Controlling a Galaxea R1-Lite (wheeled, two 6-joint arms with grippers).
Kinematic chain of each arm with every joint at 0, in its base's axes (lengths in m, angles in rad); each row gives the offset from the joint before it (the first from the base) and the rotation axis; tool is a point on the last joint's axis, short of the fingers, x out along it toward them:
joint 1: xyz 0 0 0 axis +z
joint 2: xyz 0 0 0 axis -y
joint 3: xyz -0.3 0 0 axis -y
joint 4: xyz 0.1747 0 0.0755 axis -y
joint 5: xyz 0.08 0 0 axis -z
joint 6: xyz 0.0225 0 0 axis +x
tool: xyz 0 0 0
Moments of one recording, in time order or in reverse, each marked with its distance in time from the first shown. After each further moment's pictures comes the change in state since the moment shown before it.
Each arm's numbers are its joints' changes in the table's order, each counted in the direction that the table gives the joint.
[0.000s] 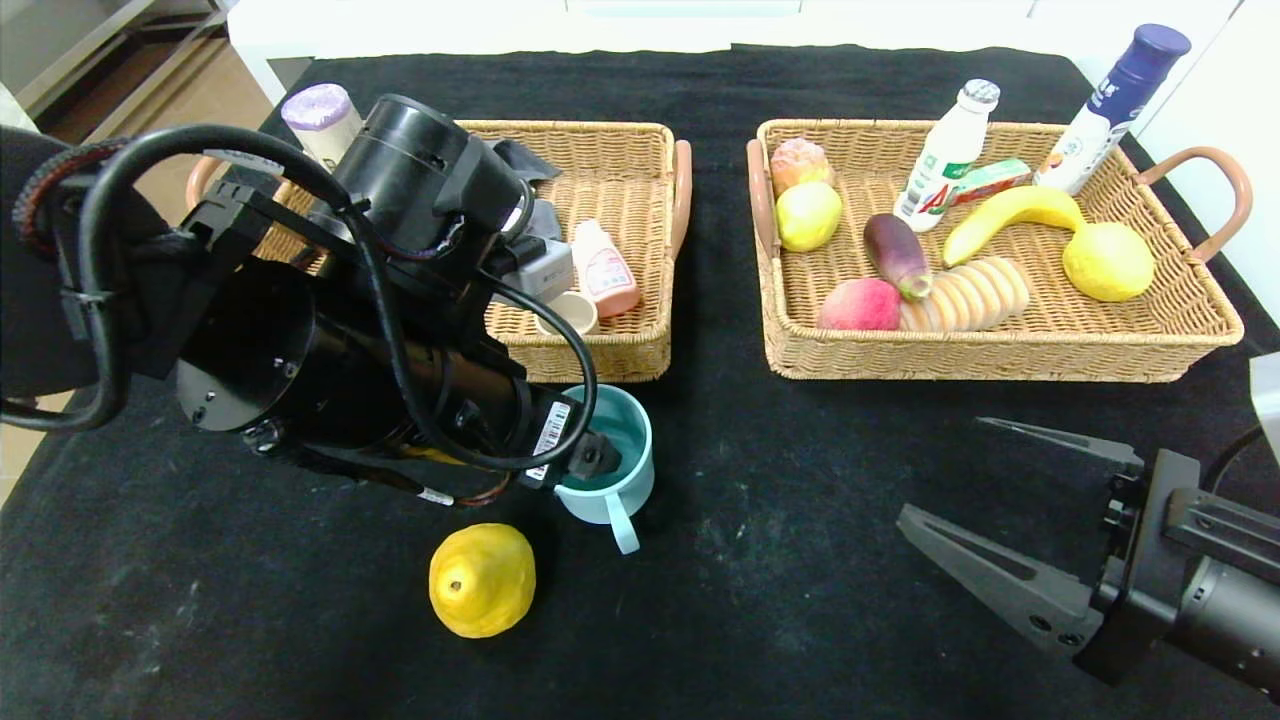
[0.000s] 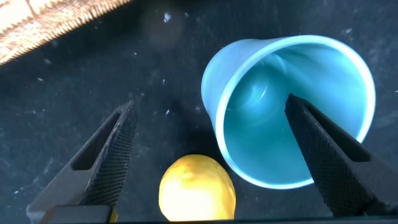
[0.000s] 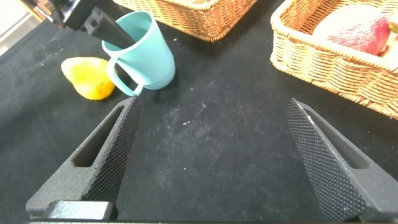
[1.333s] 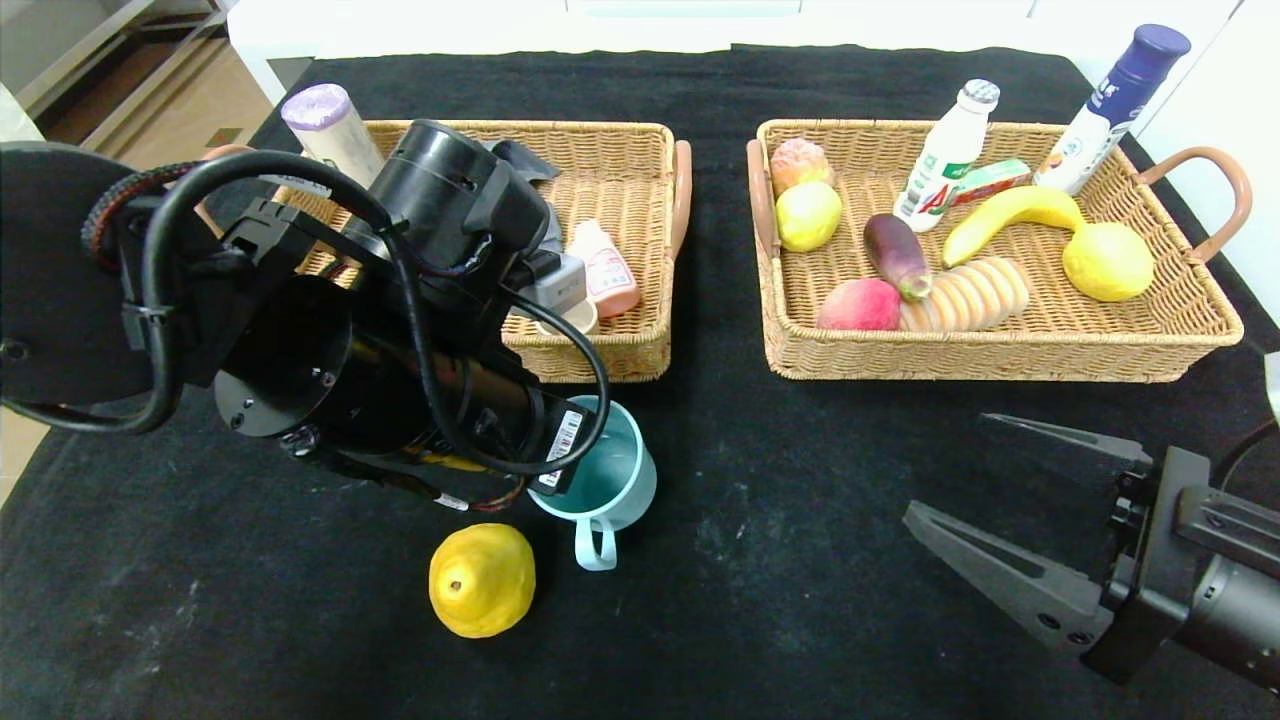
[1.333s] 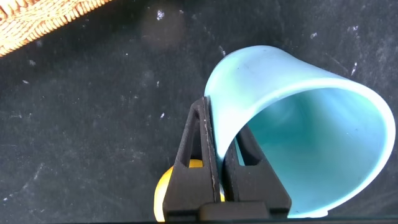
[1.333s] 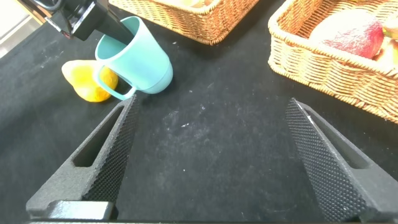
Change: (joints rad) left arm 0.002 -0.031 0.001 0.002 0.001 0.001; right arm -0.003 0.009 0.000 0.000 0.000 0.000
